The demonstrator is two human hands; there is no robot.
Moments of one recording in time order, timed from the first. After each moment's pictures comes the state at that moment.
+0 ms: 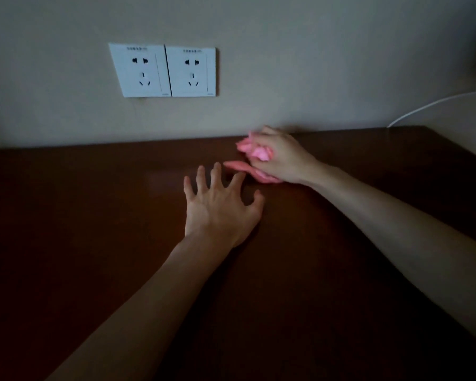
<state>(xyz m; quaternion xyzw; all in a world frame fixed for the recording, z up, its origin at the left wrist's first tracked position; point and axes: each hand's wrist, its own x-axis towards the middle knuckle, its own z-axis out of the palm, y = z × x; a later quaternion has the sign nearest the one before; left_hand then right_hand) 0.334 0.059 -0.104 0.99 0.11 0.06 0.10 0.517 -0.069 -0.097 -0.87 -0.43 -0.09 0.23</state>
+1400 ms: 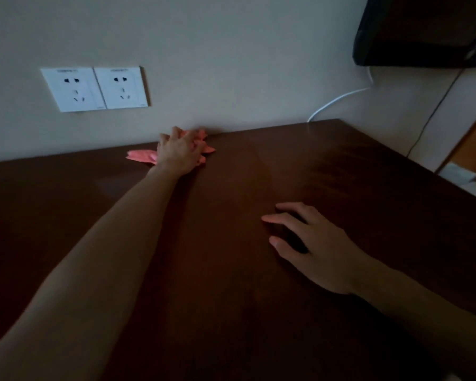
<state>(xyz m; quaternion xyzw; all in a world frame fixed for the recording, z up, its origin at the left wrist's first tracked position) 0.466 0.059 -0.099 0.99 0.06 0.10 0.11 0.278 -0.276 -0.090 -0.95 -0.28 0.04 0.16</state>
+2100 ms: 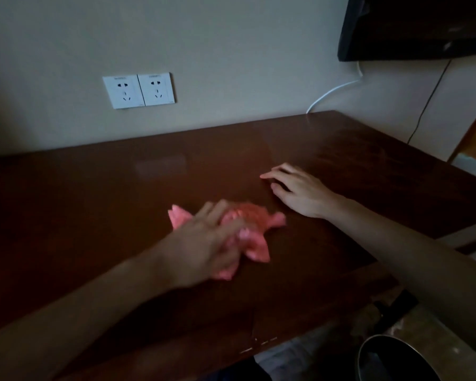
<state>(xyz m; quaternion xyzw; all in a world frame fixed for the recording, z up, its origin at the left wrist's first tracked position) 0.114 -0.026 -0.095 0.94 -0.32 0.11 0.10 0.285 -0.276 -0.107 -0.93 -0.31 -0.06 0.18</state>
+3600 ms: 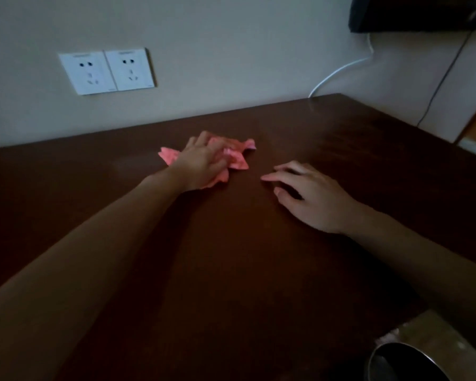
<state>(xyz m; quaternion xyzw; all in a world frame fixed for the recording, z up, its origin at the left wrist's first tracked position) 0.347 0.010 -0.105 0.97 -0.17 0.11 0.14 0.289 -0.279 -0.104 -0.94 -0.30 -0.06 0.16</state>
